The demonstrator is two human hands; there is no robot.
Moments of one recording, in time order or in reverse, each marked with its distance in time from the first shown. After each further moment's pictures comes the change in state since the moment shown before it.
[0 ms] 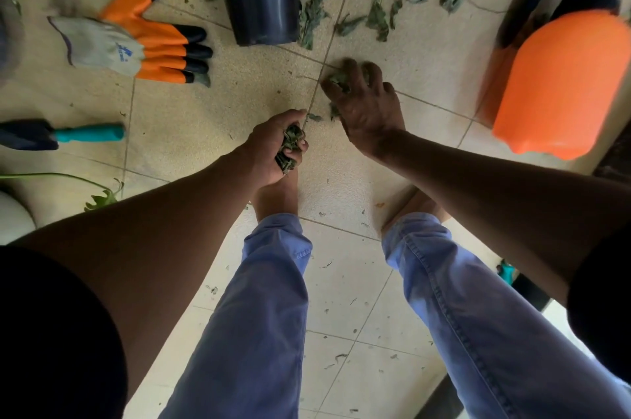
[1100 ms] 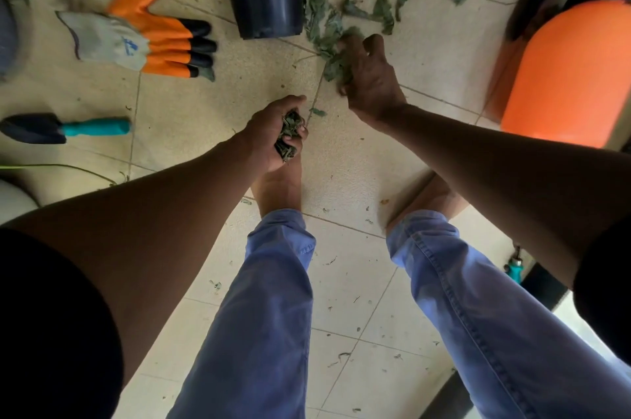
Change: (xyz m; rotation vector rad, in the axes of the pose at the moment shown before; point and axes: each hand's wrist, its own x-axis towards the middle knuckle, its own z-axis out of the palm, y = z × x) left_hand -0.004 0.011 0.002 -0.016 0.013 0.025; right_hand 0.025 0.010 -0.005 0.644 0.117 0.127
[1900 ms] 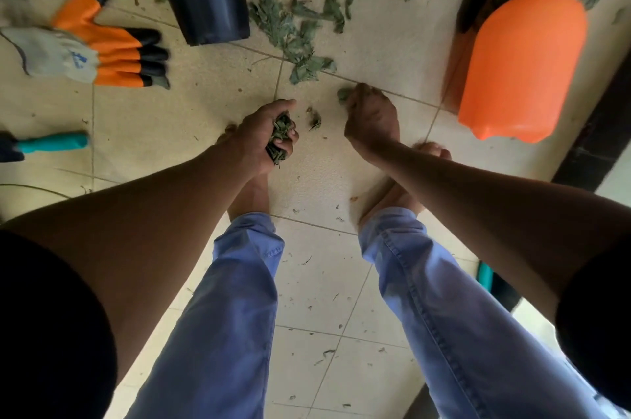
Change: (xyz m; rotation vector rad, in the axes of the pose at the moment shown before) left_hand 0.014 -0.022 0.046 0.066 -0.008 -0.044; right_hand -0.062 0.059 -0.001 0.004 0.056 0.333
